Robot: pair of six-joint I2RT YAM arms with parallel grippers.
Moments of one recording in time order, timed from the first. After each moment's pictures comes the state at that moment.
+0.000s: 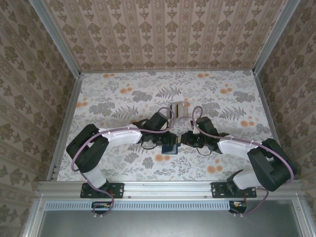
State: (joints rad) left arm -0.90 1.69 0.92 -0.20 0.35 -0.73; right arm 0.48 1.37 0.49 0.05 -0.39 0.77
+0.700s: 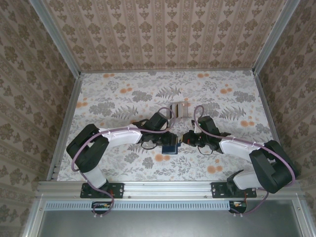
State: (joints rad) left arm -0.90 1.69 0.92 -0.20 0.35 -0.73; right arm 0.46 1.36 0.49 0.04 -0.43 0.75
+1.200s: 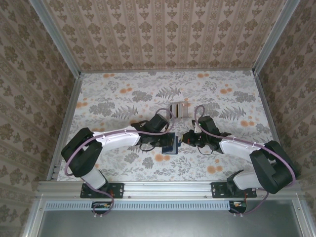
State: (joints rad) left arm -0.94 1.62 0.92 -0.33 0.21 -0.72; right arm 0.46 1.35 0.49 0.04 -0.43 0.79
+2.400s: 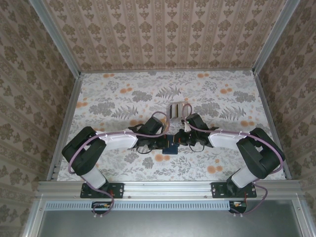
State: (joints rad) left arm -0.89 1.63 0.79 -0.14 0.31 -0.77; right arm 0.56 1.55 0.64 0.00 -0.42 0.79
